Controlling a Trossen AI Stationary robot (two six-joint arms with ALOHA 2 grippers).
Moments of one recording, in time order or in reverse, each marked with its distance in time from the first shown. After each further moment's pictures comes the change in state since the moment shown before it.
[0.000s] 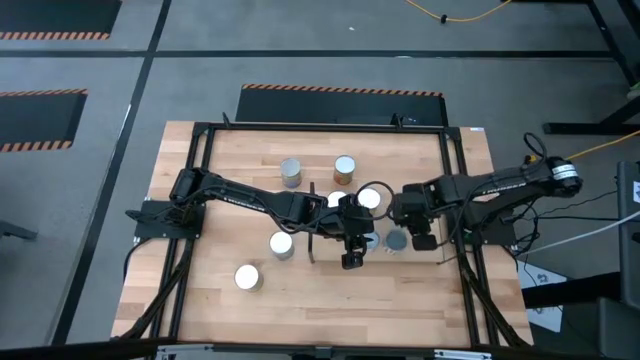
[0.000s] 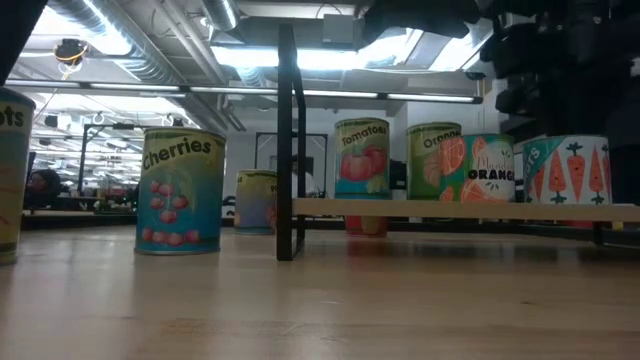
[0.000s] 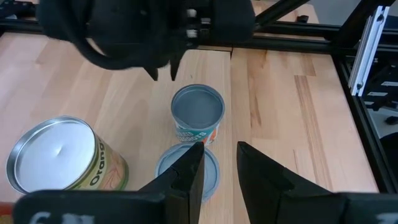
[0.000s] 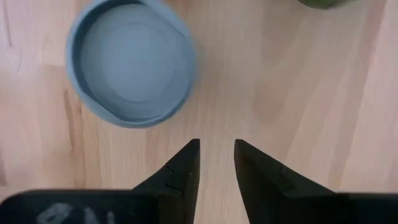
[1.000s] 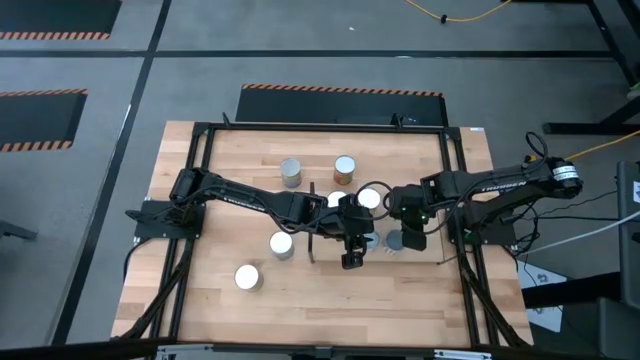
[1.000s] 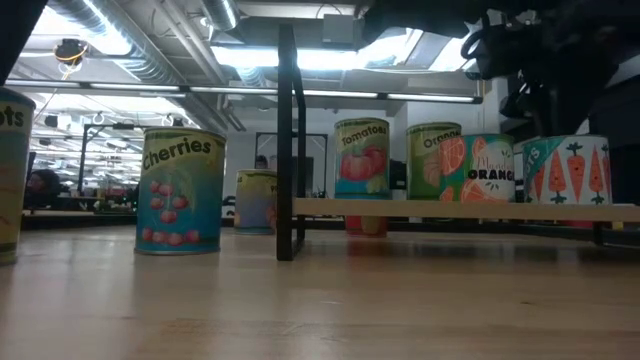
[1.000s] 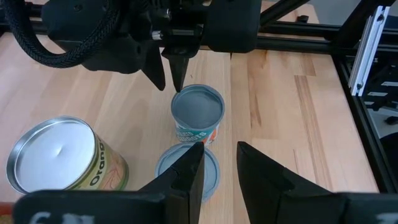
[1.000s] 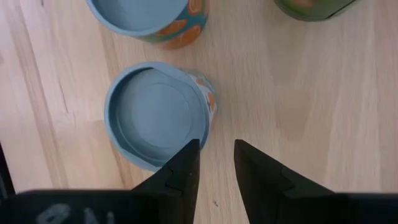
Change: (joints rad) left arm 0.000 0.000 0.000 0.000 0.000 0.000; right arm -0.040 0.000 0.007 0.083 -0.102 0.215
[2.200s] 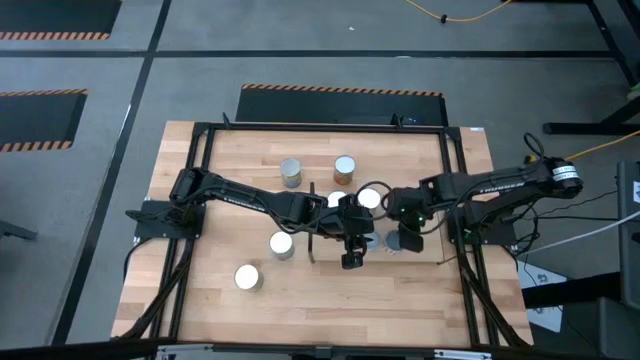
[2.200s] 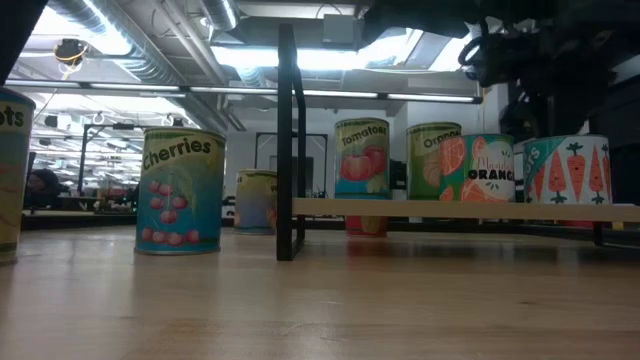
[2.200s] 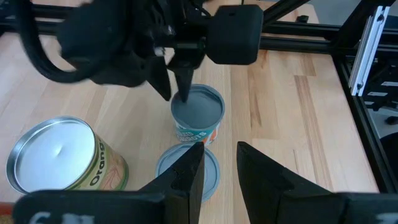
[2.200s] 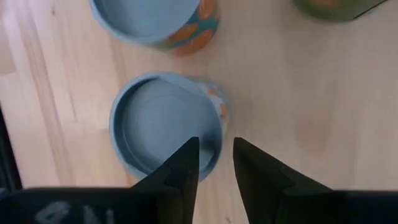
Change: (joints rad) left arm 0.000 0.000 0.000 0.000 0.000 0.000; right arm 0.000 0.000 -0.058 0.100 -0.045 0.026
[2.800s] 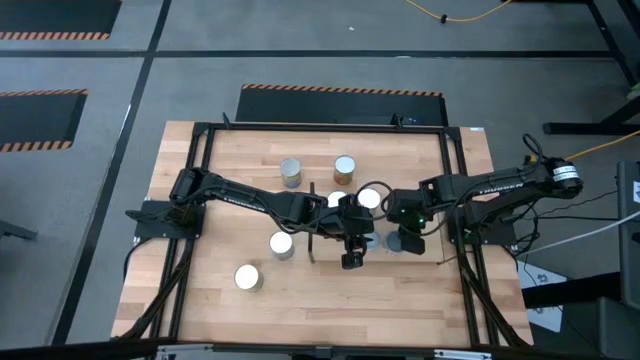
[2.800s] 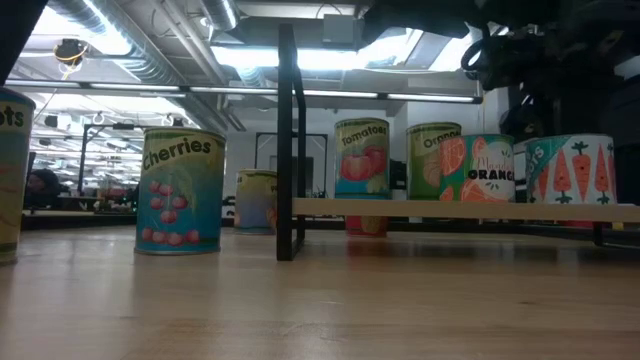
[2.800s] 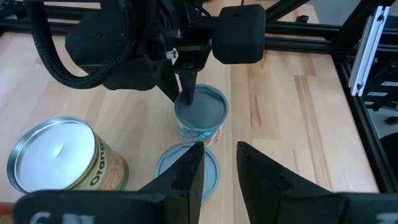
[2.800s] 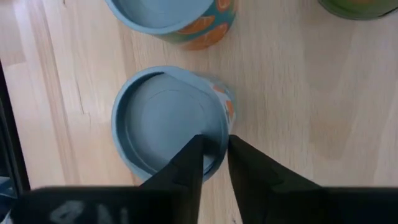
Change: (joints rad) left arm 0.000 0.000 0.000 0.000 0.000 0.000; right arm 0.000 -0.001 -0.028 0.031 -0.031 -0.039
